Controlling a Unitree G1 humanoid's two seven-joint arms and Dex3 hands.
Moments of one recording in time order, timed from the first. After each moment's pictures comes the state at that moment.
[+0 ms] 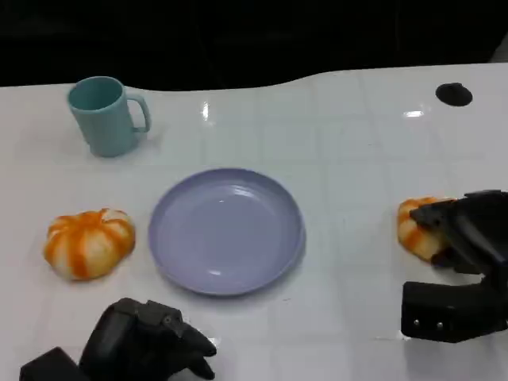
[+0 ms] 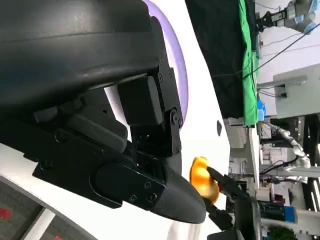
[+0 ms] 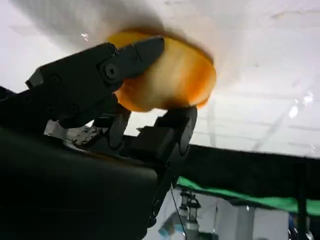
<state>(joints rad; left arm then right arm) 0.04 0.02 0.01 0.53 -0.17 -0.62 -0.45 -0.47 -0.39 0.40 0.76 -0.91 -0.19 -0.48</state>
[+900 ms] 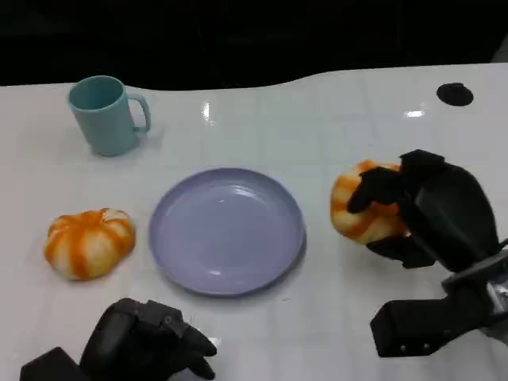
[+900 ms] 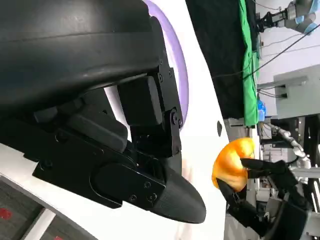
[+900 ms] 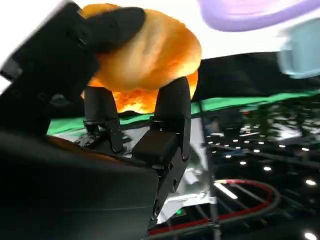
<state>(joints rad) 0.04 0.01 0.00 0.53 -0.17 -0.62 -0.45 -0.42 -0.37 0.43 0.47 -0.80 -0.43 -0.61</state>
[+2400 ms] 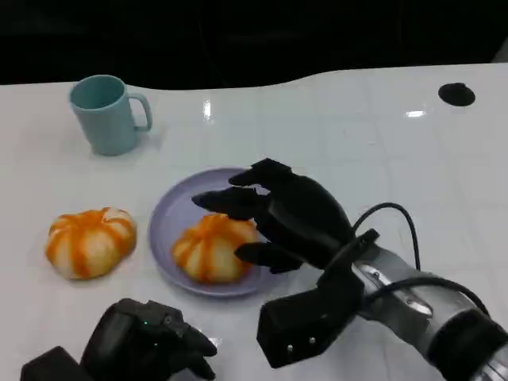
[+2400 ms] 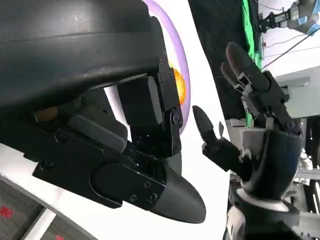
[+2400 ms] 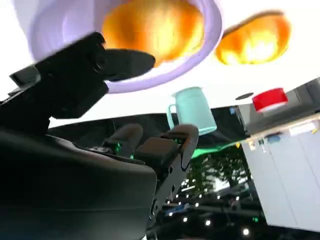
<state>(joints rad) 0.04 0.02 0.00 0.53 -0.17 -0.62 -0.45 -0.63 -0.06 0.59 0.72 -0.79 -0.46 -0.39</state>
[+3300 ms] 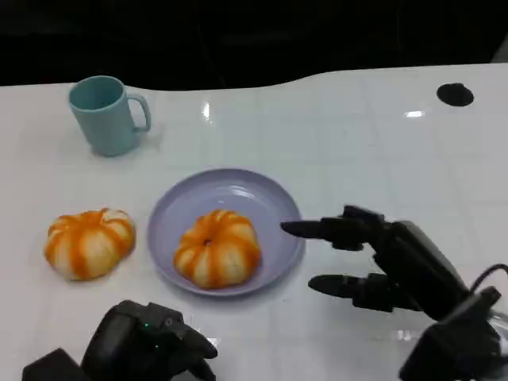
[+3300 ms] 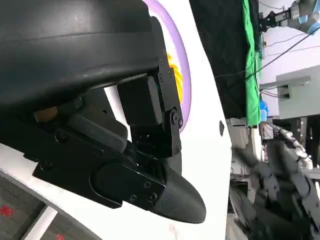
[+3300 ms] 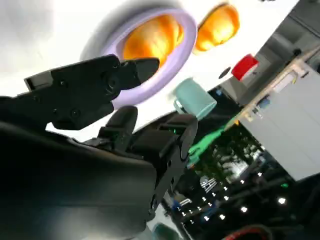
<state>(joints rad) 0.04 0.01 0.00 0.55 -0.17 -0.63 -0.46 -0.18 -0.27 0.31 0.25 -0.24 -0.61 -0.01</state>
